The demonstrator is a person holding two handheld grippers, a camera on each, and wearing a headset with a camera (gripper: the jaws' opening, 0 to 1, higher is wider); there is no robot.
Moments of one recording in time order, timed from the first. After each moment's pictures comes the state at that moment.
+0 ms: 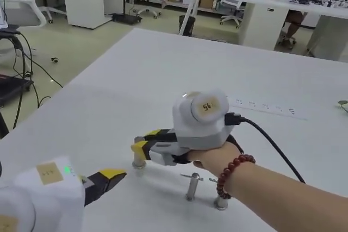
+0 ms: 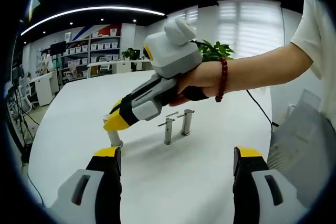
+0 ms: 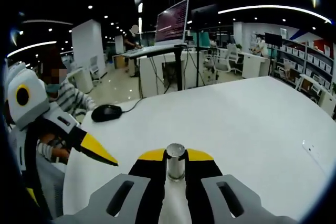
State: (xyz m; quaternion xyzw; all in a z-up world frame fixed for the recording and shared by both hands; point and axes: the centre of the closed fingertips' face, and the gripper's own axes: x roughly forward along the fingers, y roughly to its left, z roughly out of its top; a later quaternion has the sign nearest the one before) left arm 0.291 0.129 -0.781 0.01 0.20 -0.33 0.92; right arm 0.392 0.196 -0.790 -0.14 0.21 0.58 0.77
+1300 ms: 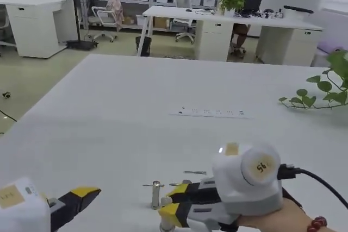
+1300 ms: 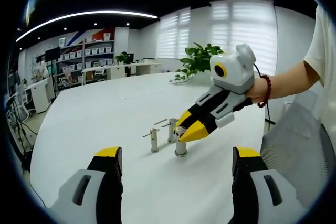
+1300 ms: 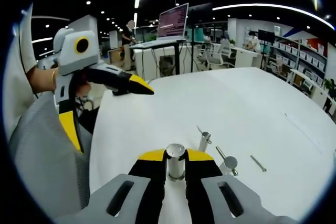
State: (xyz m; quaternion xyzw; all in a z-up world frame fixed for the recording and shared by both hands) left arm 0.279 0.103 -0.760 0.03 0.18 -0.35 0.92; right arm 0.321 0.058 -0.794 -0.15 0.23 0.55 0.79
